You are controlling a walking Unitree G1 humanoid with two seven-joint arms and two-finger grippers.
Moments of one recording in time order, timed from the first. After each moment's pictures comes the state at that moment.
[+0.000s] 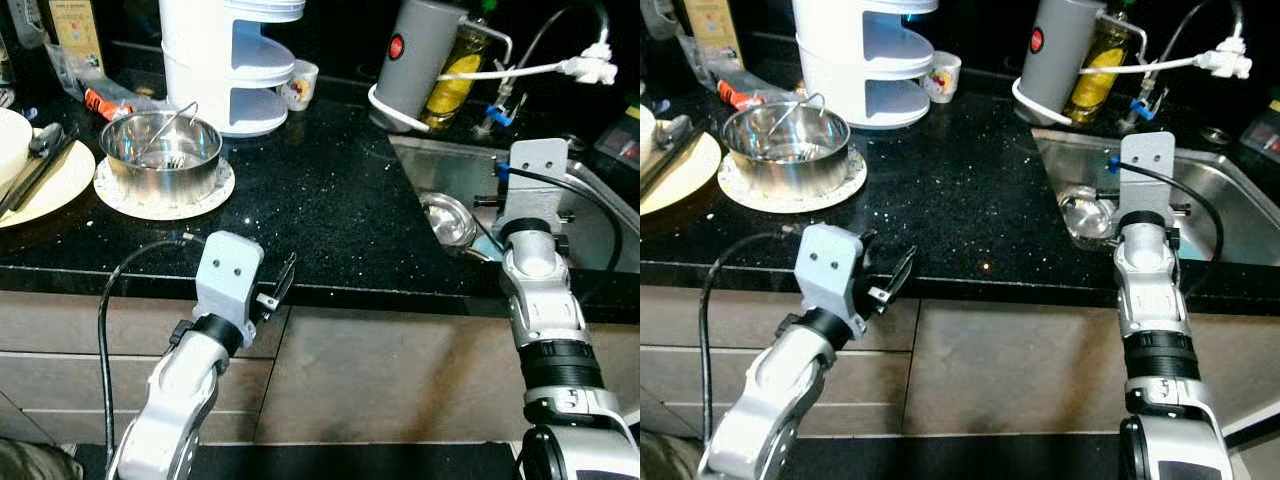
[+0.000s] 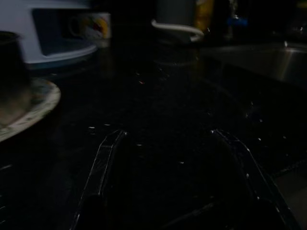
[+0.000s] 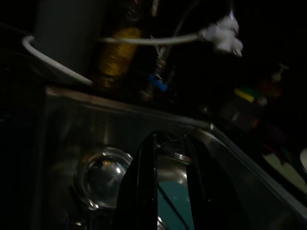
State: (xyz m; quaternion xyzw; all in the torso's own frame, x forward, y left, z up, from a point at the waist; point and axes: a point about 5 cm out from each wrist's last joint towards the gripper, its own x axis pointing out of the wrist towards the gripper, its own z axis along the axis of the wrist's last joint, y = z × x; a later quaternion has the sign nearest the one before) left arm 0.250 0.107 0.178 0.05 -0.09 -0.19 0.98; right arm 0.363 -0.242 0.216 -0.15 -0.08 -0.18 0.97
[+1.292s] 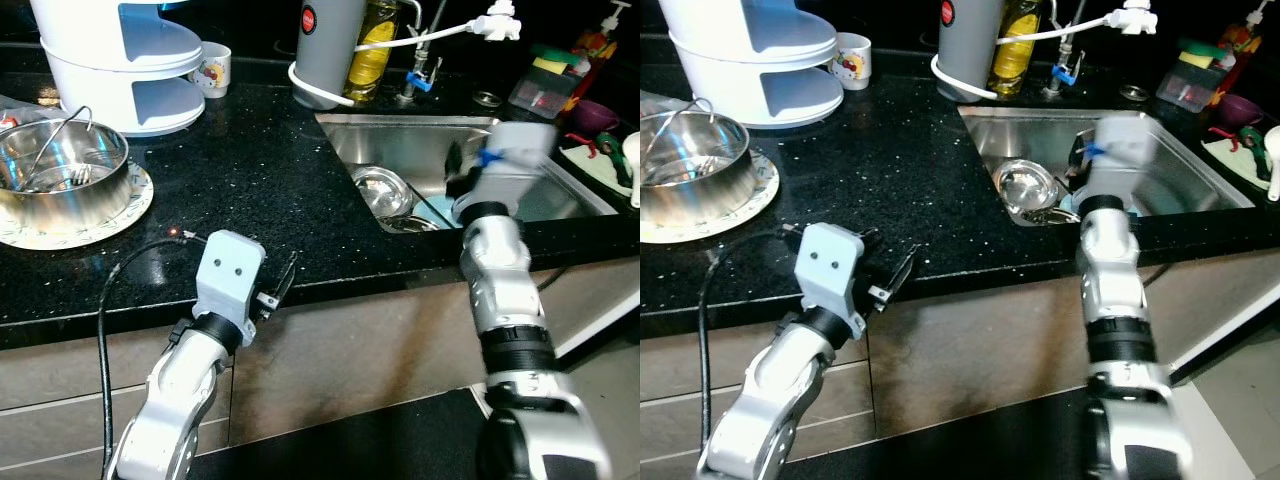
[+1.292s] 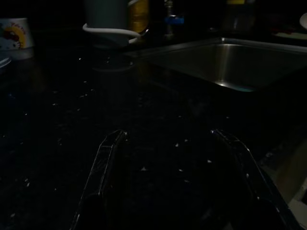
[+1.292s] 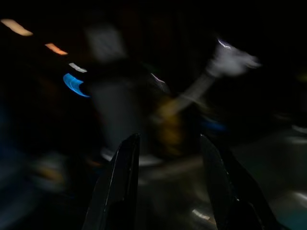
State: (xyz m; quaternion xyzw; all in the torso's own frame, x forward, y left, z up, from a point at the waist) left arm 0.250 0.105 0.179 0.06 -0.09 -0.19 0.98; right arm 0.356 -0.196 0.263 0.21 -0.26 0.05 0.94
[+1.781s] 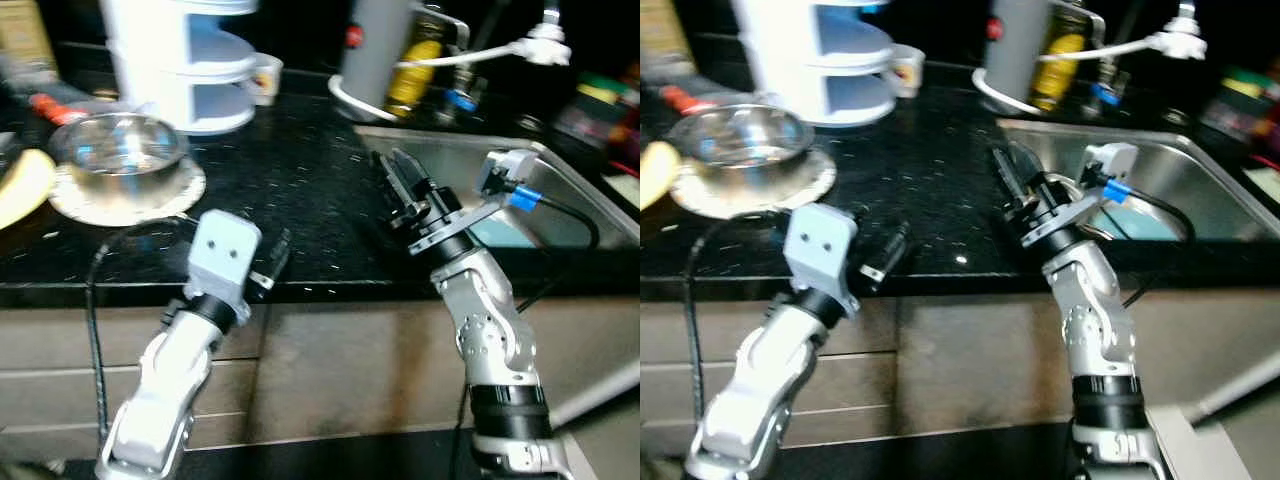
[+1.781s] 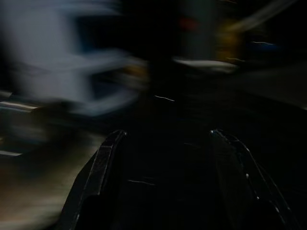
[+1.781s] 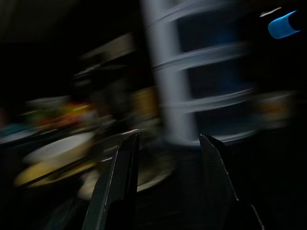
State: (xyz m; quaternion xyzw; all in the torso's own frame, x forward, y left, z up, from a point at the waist) left arm 0.268 0.133 0.220 0.12 -0.17 -0.11 0.97; right arm 0.306 -0.126 0.225 0.22 -0.19 0.36 0.89
